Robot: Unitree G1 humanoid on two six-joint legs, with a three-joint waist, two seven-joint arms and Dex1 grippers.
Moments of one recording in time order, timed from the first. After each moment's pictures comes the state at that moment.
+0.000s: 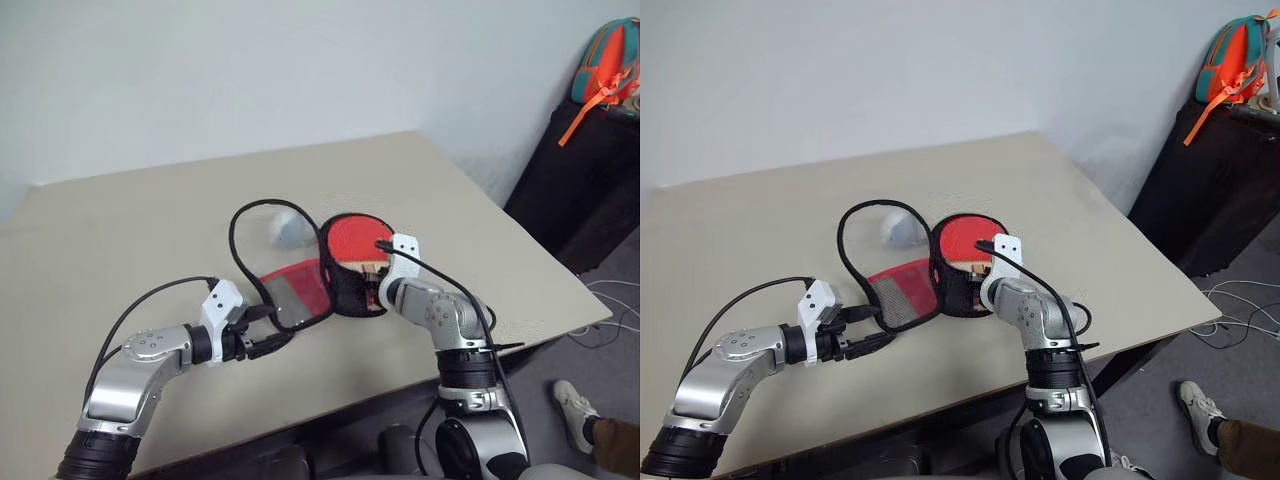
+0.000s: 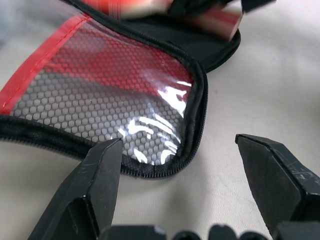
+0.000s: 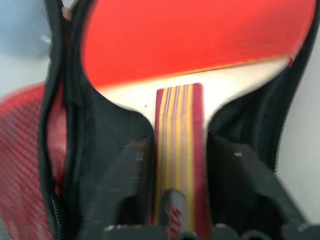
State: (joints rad) left arm -0.02 0.66 0.03 -0.17 -0.37 0.50 -0.93; right arm -0.54 0.16 -0.10 0.08 0.37 1.07 -0.14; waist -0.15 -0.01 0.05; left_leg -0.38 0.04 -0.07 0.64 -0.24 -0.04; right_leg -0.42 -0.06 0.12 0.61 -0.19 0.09
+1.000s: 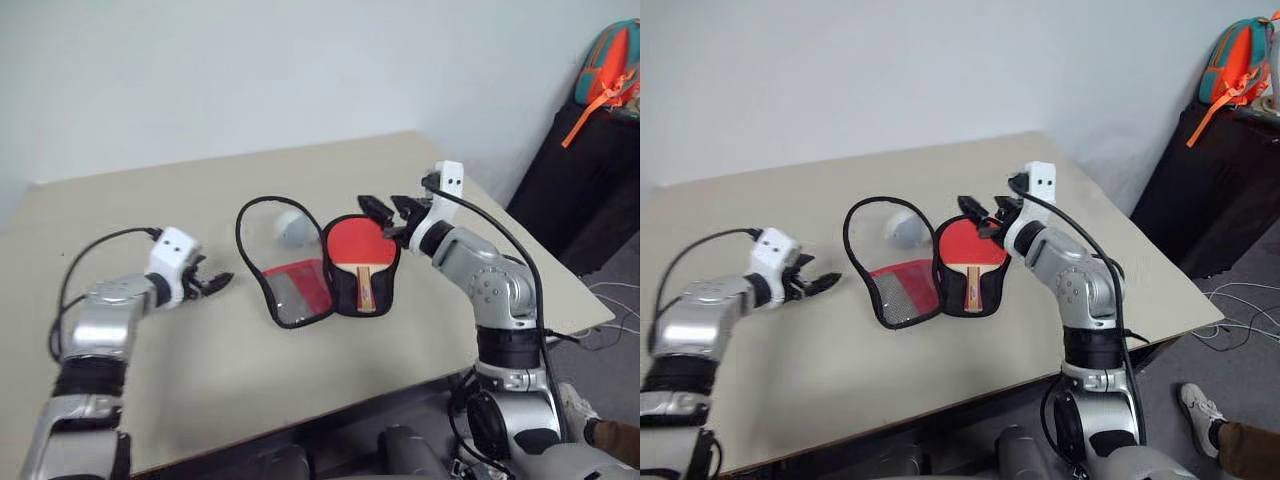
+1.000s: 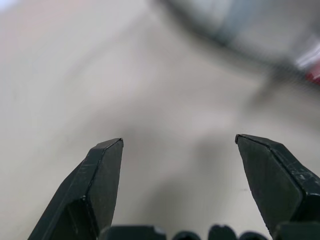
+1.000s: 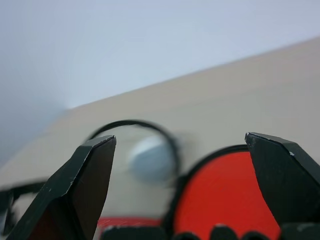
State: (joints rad) left arm -0.47 0.65 -0.03 0.56 -0.04 0.25 -0.64; right arm -0.66 -0.08 -0.17 0.02 0.48 0.79 0.21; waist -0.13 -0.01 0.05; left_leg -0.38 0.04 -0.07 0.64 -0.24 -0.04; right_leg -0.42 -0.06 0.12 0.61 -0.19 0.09
